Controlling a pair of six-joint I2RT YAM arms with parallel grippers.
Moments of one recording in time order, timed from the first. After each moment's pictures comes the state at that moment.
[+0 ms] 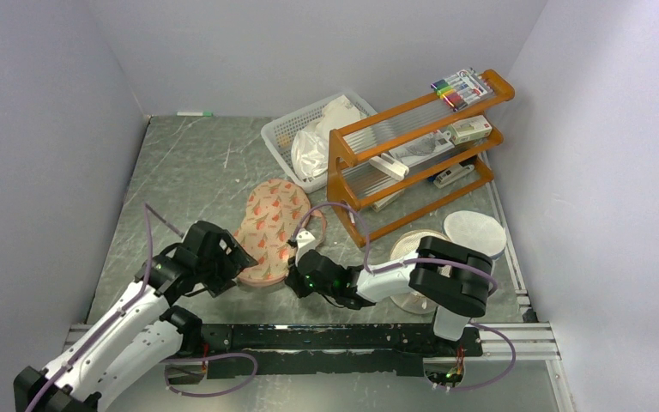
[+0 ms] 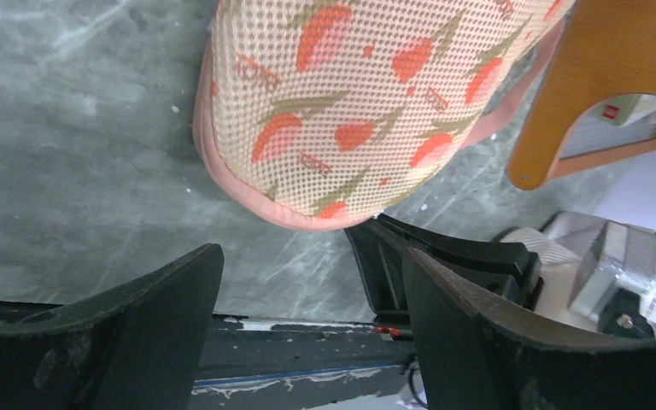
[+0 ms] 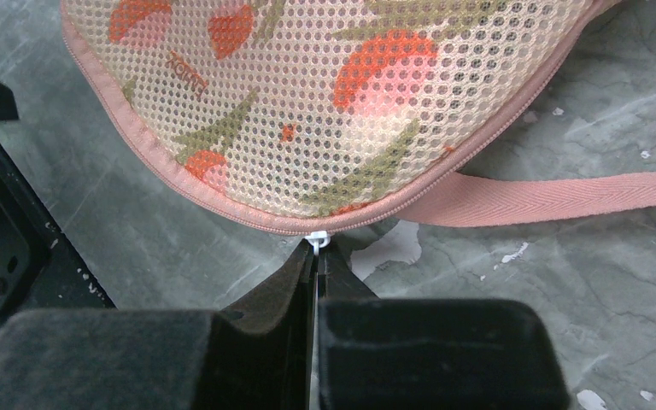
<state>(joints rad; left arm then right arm) -0.51 0.63 0.51 -0.81 -0.02 -1.26 1.22 1.73 0.65 0.48 0.19 0.55</state>
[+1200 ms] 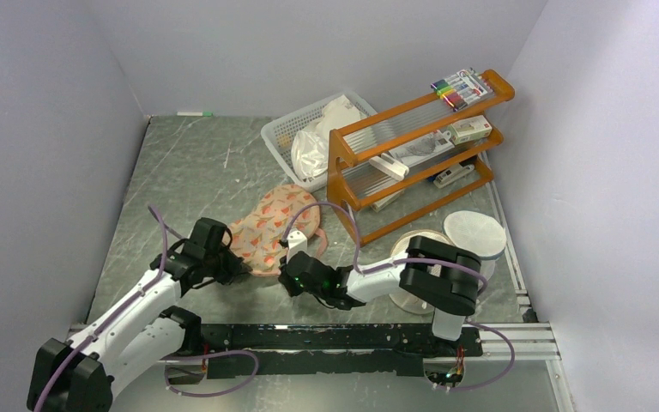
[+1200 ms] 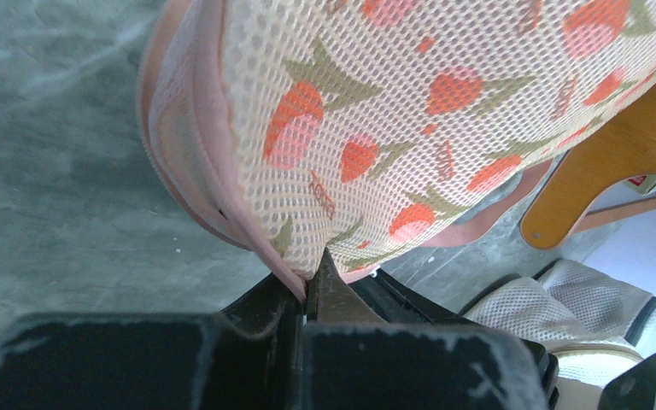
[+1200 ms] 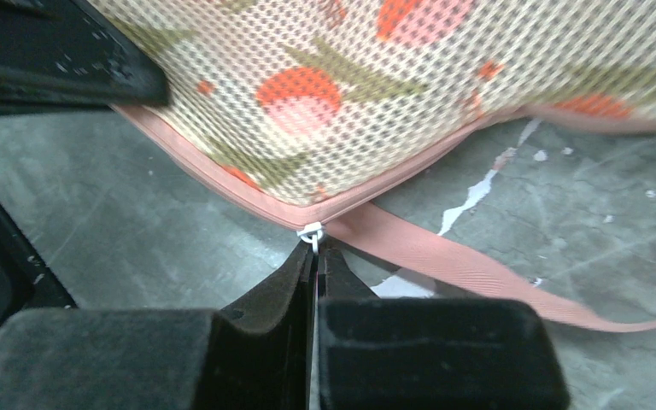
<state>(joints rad) -0.42 0.84 0.42 -0.58 0.02 -1.29 1.25 1.78 0.73 0.45 0.26 0.54</state>
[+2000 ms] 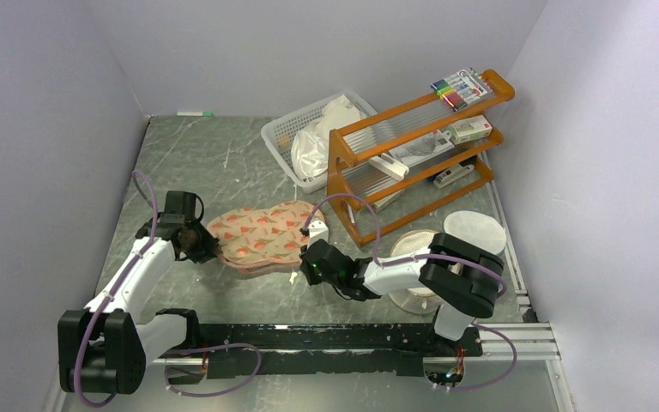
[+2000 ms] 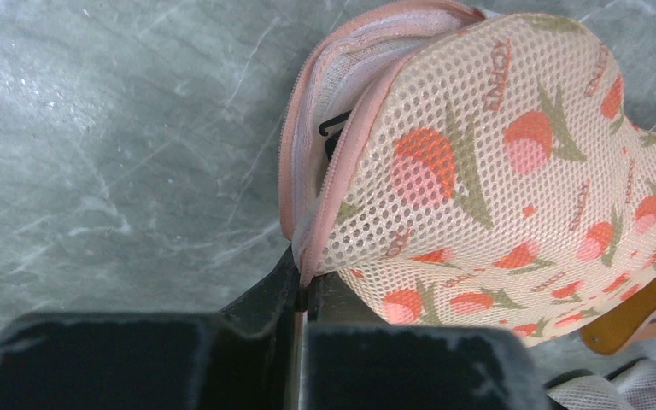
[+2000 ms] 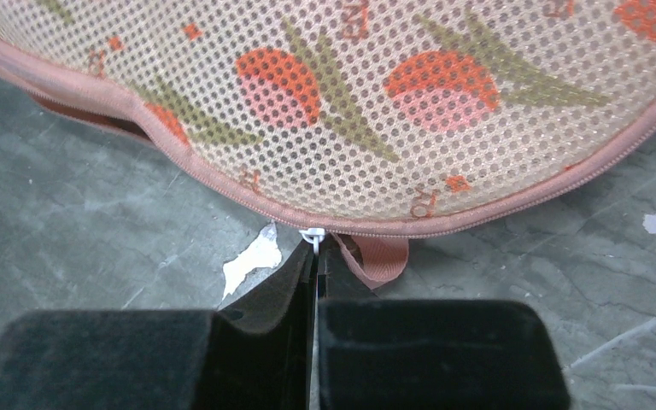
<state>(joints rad) -0.05 1.09 0.63 -0.66 0.00 -0.82 1.13 1.67 0.63 0.38 0.26 0.50</state>
